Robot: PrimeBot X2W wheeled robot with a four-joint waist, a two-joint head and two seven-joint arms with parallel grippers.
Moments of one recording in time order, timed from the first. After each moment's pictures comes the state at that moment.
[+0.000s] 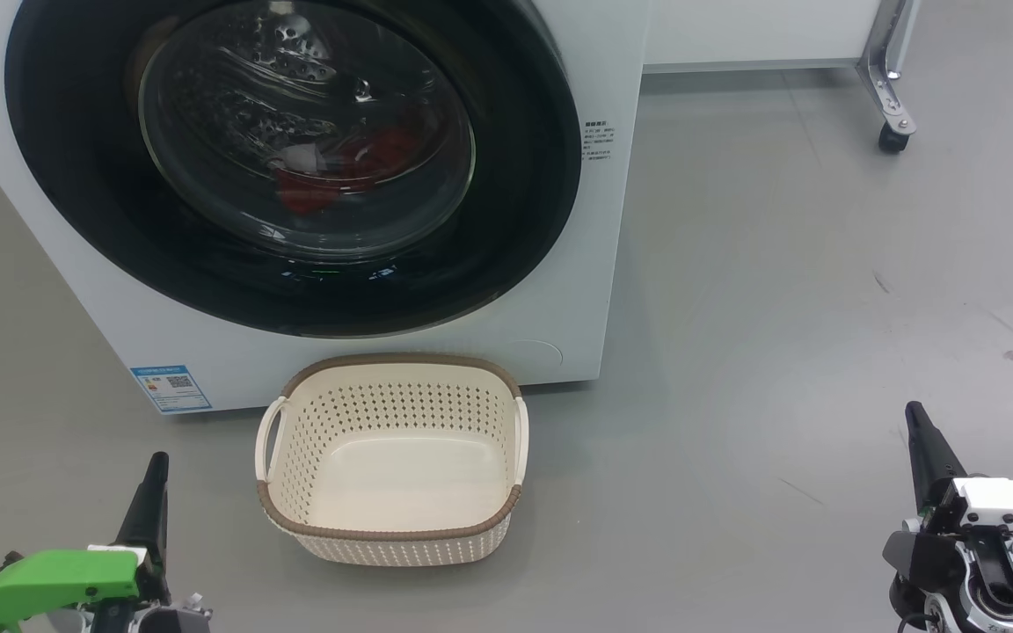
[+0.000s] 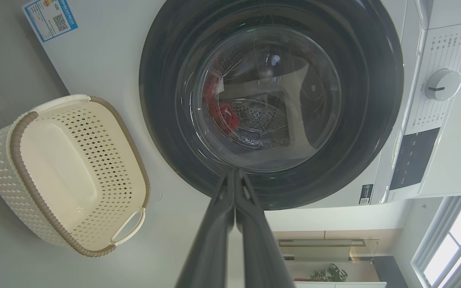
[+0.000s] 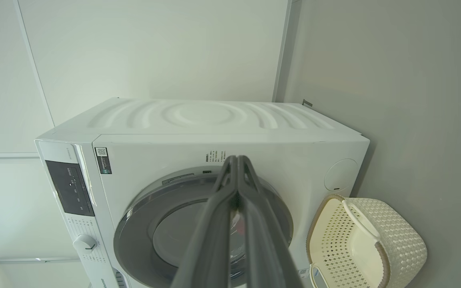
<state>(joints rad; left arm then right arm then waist) -0.06 0.06 0.04 0.28 -1.65 -0.12 0.08 -0.06 -0.11 -0.03 0.27 1.71 0.12 0.02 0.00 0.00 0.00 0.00</state>
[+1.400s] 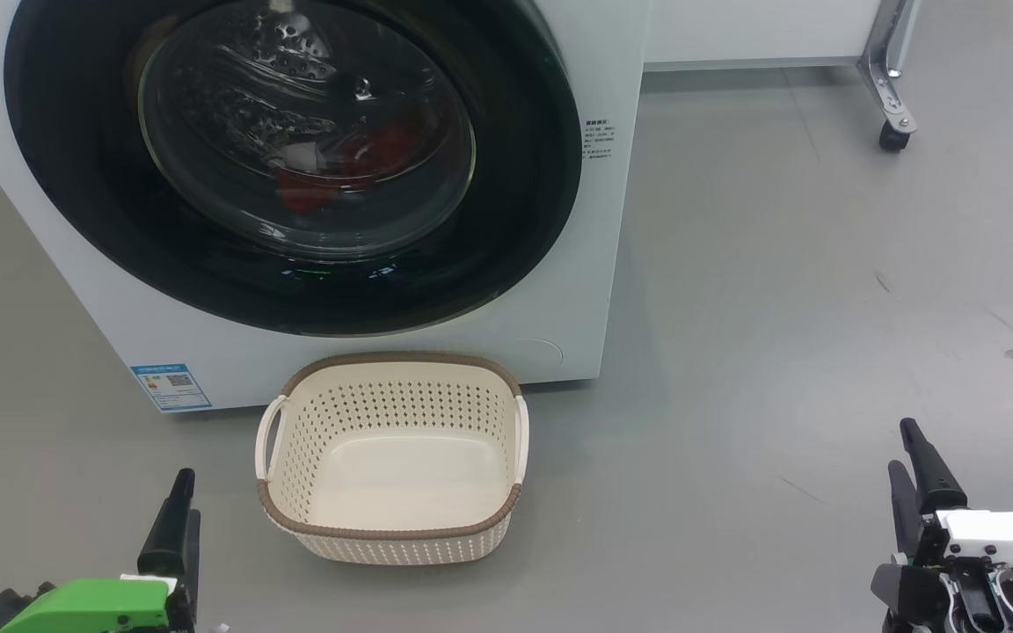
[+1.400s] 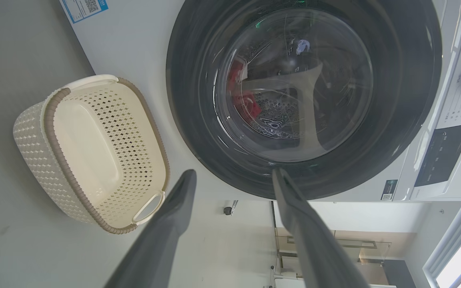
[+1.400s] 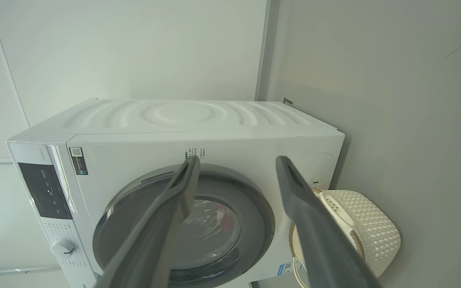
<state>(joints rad) -0.01 0.03 0.02 0.30 -1.64 -0.12 0.07 -0.01 -0.09 -0.02 0.29 1.68 0.12 0.01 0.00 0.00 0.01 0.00</state>
